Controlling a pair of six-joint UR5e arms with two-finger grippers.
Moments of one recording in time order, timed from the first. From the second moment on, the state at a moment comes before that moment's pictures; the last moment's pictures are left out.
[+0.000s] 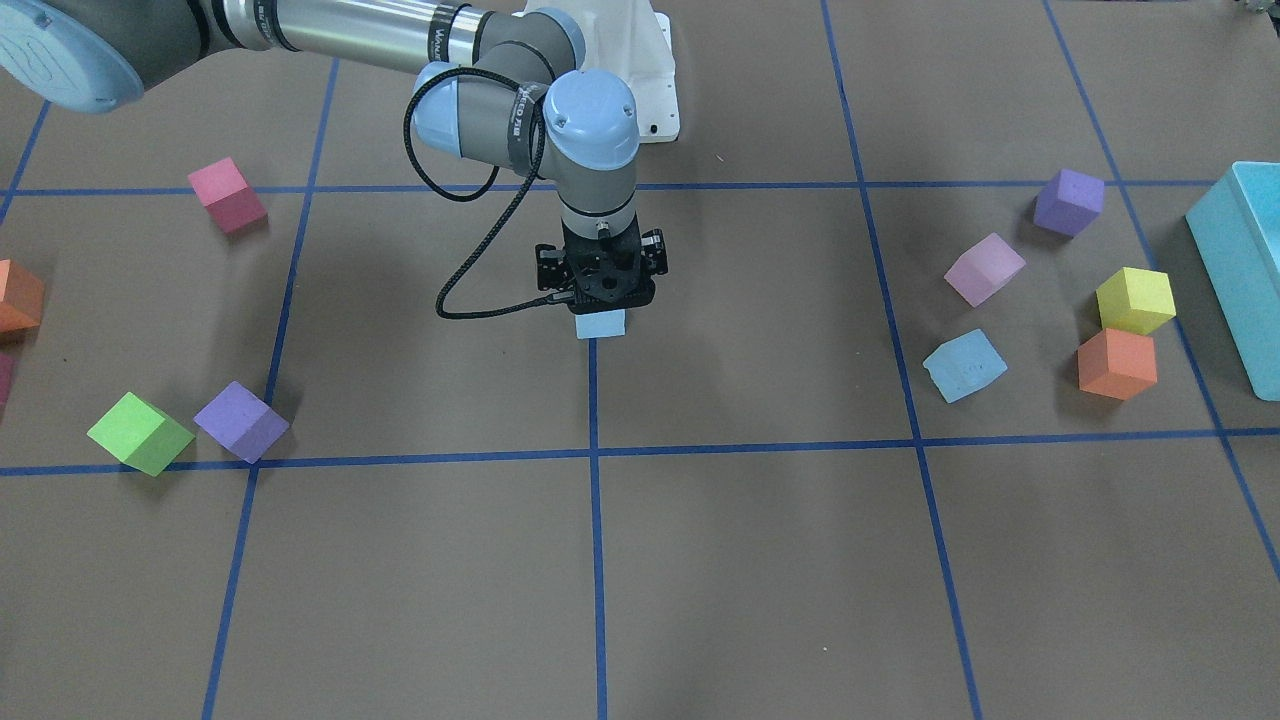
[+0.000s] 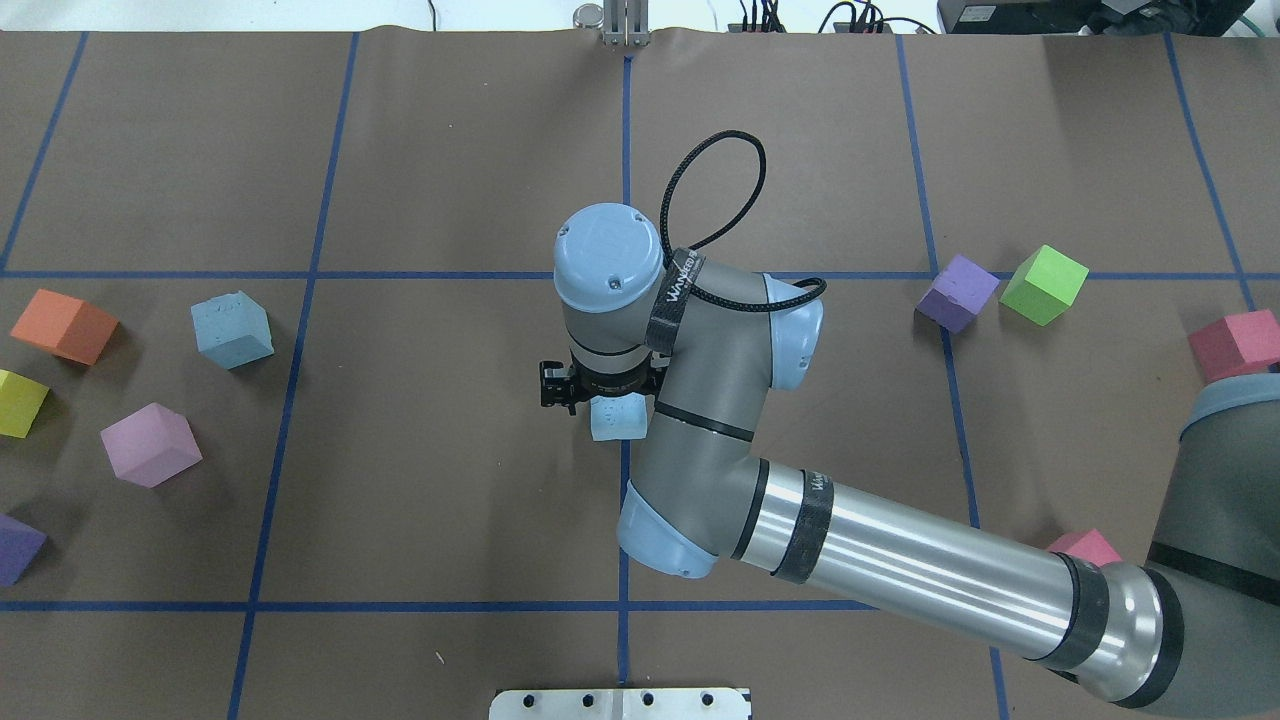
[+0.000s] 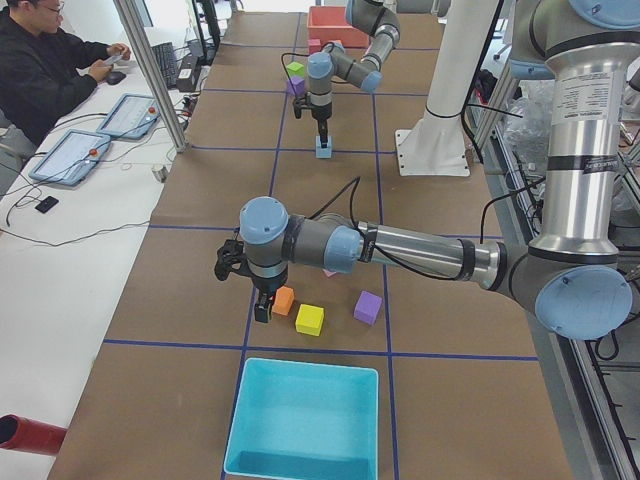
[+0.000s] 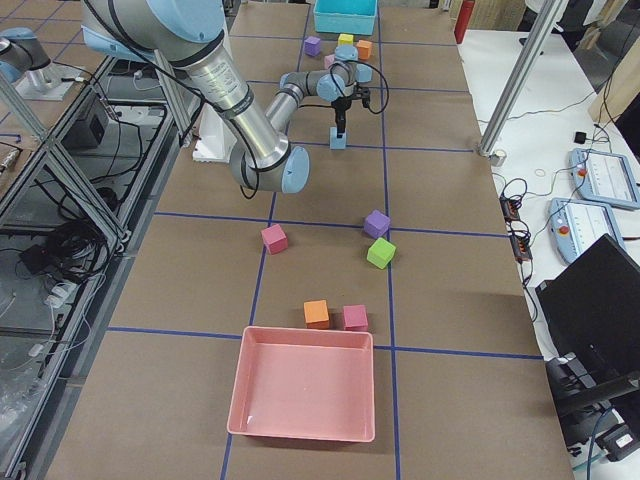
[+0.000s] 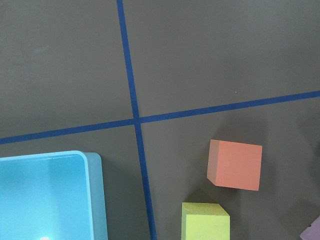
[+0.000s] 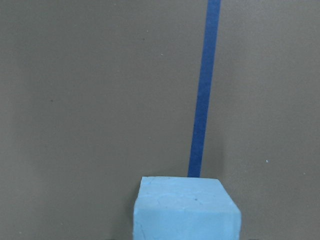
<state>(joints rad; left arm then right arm) -1.52 -1.56 -1.75 -1.60 -2.38 -0.04 0.49 -0.68 1.46 -1.61 1.94 1.11</state>
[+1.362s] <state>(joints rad) -1.04 -1.81 -1.76 -1.68 -2.22 -0.94 0.94 -0.96 1.88 -1.99 2.11 0.55</state>
